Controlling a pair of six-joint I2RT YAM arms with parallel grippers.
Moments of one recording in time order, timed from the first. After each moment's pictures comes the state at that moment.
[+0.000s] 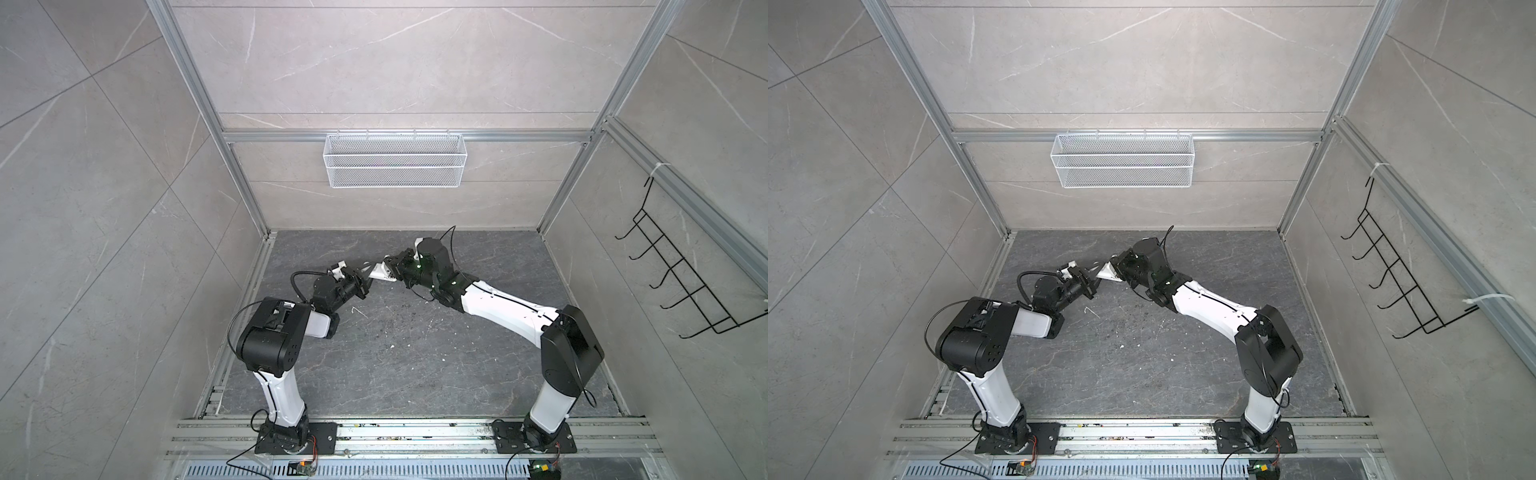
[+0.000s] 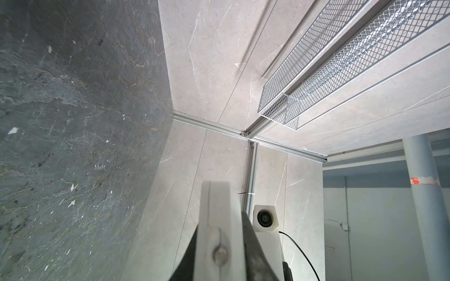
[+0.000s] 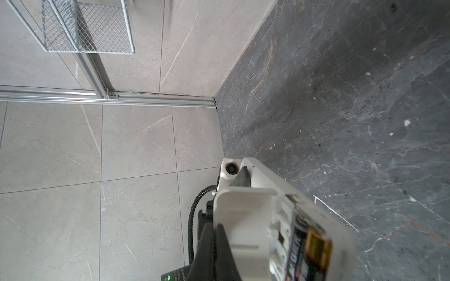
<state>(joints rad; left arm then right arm) -0.27 1.84 0.68 1.23 0.54 -1.89 0.71 1.78 1.35 0.10 -0.12 1.38</state>
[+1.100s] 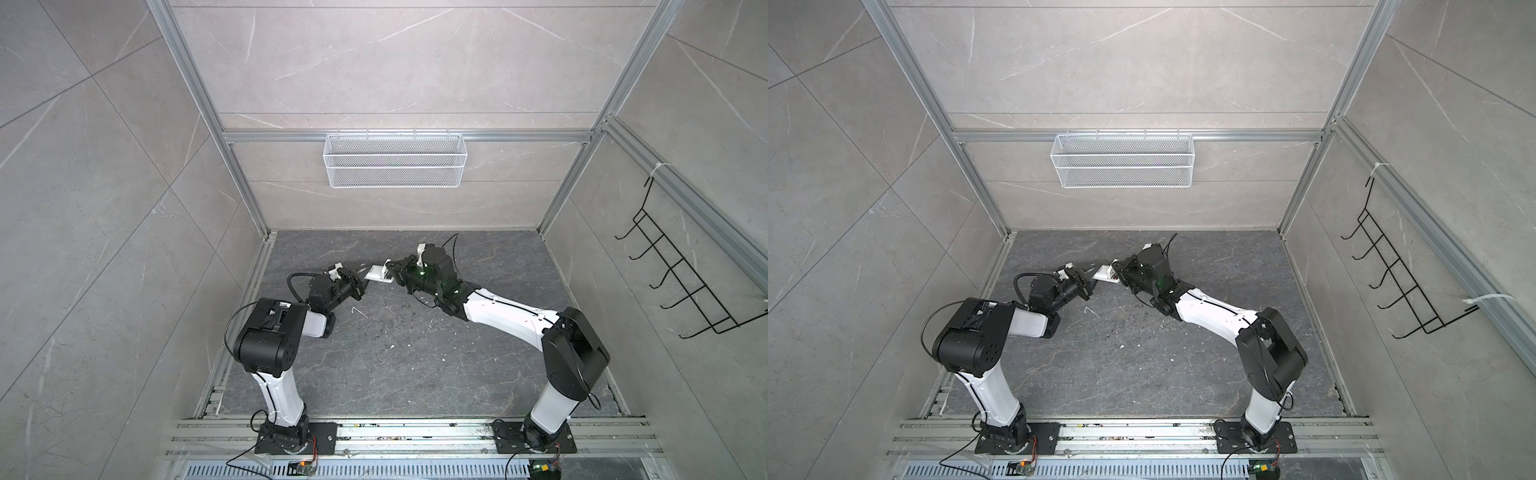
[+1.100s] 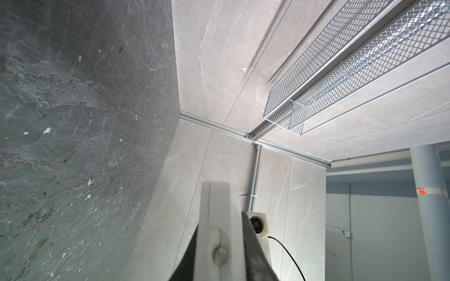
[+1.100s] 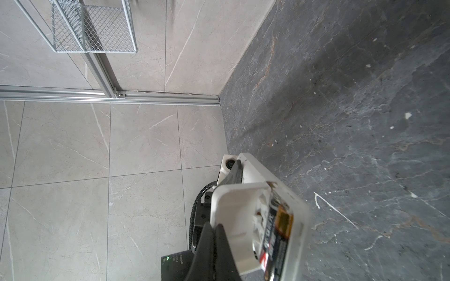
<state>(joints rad) -0.23 1.82 0.68 1.19 0.58 -1.89 0.71 1.74 1.23 0.22 -0.13 1.40</state>
